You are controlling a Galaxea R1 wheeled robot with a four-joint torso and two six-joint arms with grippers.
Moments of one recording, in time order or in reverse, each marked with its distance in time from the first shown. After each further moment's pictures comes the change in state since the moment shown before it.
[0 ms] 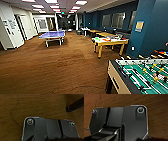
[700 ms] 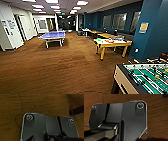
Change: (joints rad) left arm 0.022 0.007 0.004 0.000 0.011 0.000; right arm -0.022 -0.004 -0.002 -0.004 -0.012 0.000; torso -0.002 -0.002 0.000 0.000
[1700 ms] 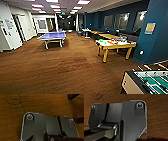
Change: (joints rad) left arm 0.002 0.000 -0.001 0.000 0.000 0.000; right arm -0.002 -0.003 0.001 0.000 0.000 0.000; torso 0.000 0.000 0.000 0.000
